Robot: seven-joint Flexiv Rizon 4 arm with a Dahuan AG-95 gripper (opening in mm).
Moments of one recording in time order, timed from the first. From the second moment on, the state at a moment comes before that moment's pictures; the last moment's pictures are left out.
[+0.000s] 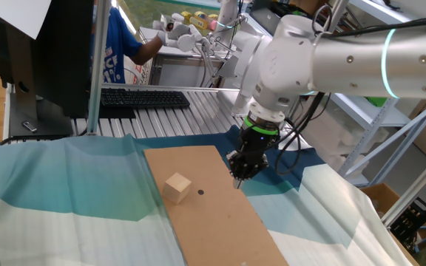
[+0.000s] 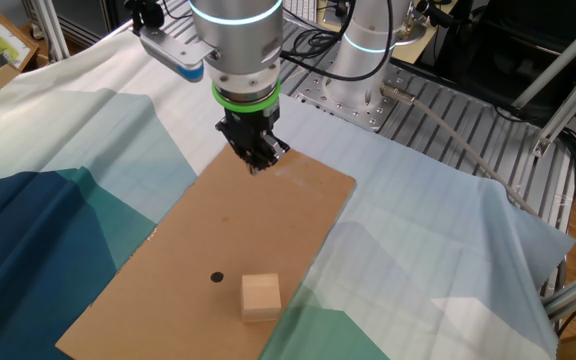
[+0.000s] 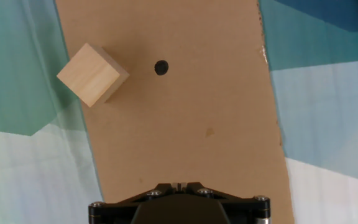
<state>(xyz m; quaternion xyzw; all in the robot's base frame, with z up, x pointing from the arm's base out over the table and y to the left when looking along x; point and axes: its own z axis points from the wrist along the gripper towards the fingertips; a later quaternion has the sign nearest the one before) 0.499 0.000 0.171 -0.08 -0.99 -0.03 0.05</state>
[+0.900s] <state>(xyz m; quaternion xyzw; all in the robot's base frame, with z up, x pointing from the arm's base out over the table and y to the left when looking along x) 0.535 0.042 0.182 -0.19 -0.98 -0.02 0.05</state>
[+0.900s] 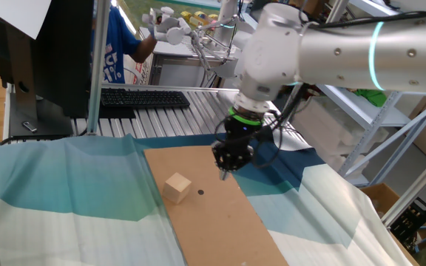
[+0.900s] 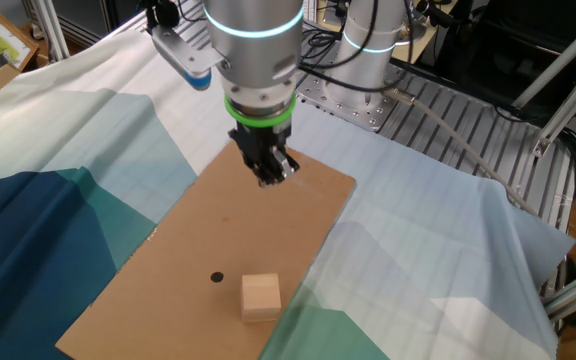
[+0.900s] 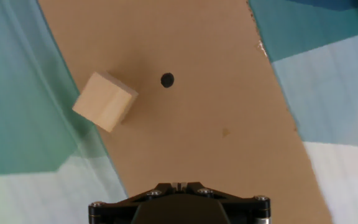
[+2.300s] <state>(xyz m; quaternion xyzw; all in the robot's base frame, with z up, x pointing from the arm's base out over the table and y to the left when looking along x) 0.592 0.062 0.170 -0.29 -0.95 -0.02 0.05</state>
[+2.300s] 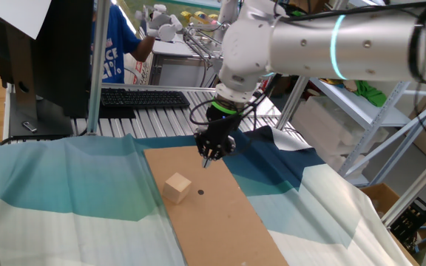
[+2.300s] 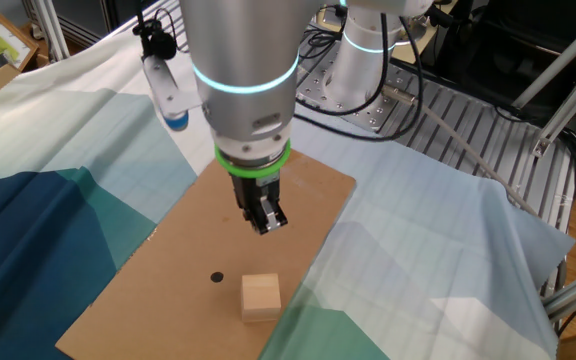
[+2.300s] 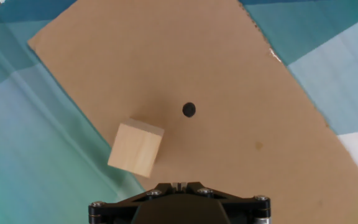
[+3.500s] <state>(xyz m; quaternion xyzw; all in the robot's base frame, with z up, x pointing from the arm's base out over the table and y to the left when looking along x) 0.593 0.057 0.158 -0.28 -0.96 -0.02 0.05</state>
